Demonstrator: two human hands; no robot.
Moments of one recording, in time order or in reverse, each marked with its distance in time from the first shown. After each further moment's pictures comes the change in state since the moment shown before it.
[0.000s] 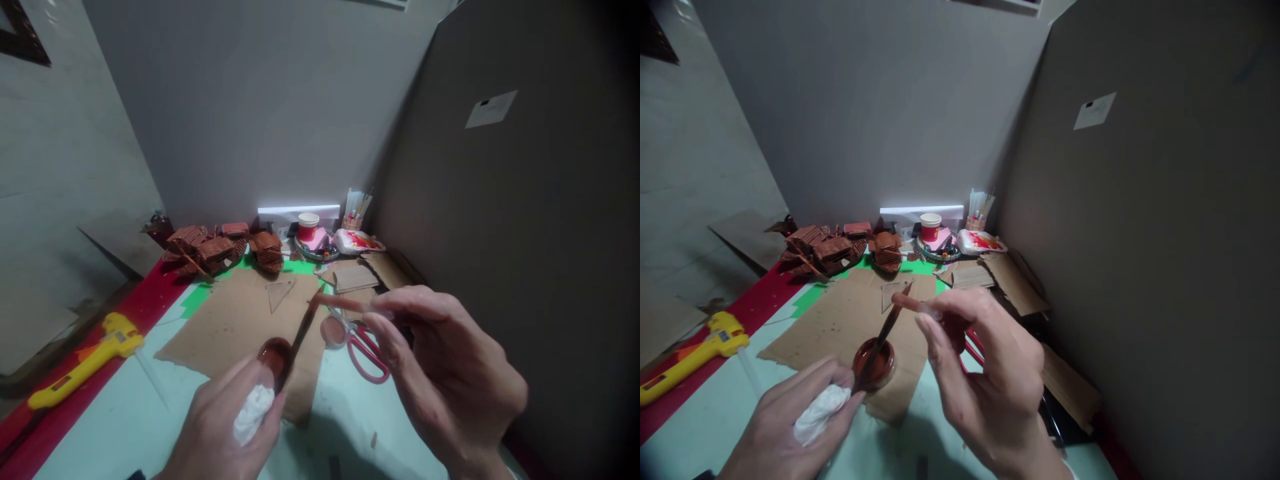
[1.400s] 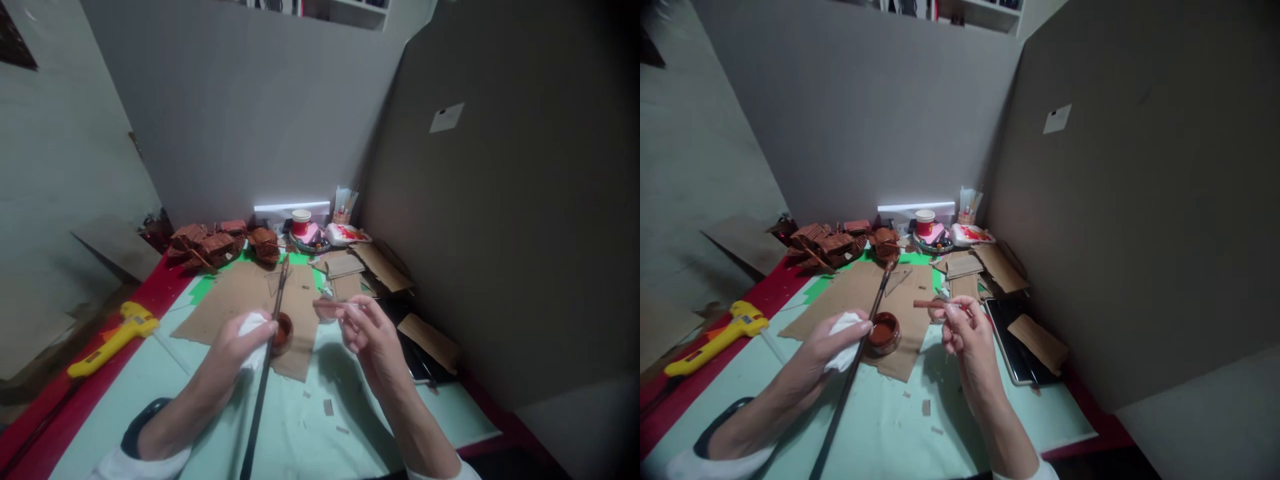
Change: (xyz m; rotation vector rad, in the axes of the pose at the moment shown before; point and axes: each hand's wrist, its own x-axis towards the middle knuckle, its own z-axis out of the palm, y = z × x) left_hand 0.016 -0.005 -0.005 -0.943 -0.140 -0.829; right_hand -0.067 0.030 0.015 0.765 0.128 0.952
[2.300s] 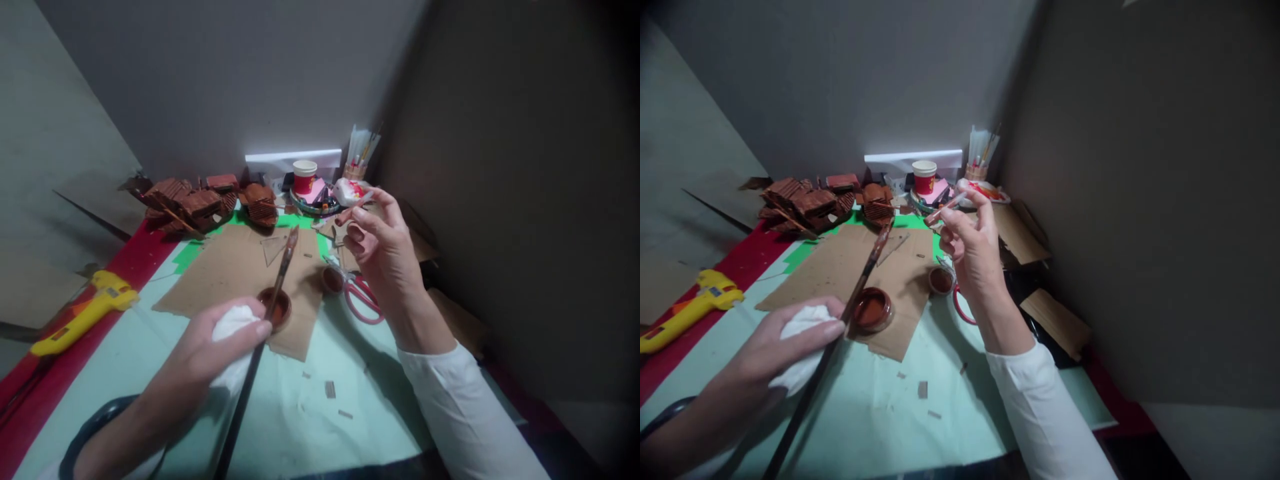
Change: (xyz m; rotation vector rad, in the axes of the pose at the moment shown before) left_hand -0.010 0.013 -0.002 0.232 0.023 -0.178; right_hand 0.091 -0.026 0.023 0.075 -0.140 -0.128
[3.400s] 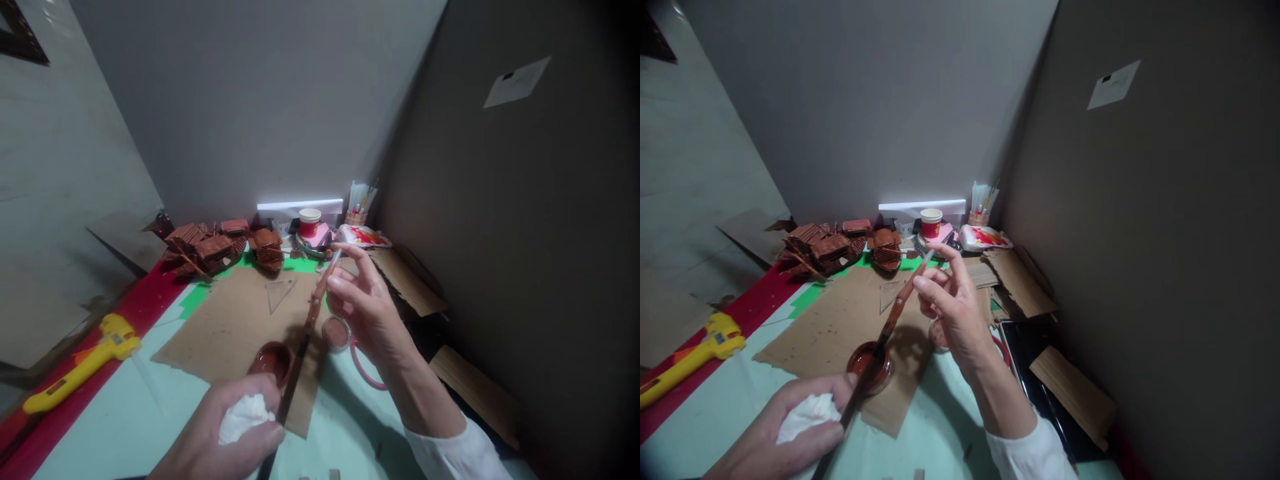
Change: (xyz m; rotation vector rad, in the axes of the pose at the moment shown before) left_hand 0.001 -0.014 0.004 0.082 -0.043 -0.019; right_hand -0.005 0.001 0.014 0.003 -0.236 0.110
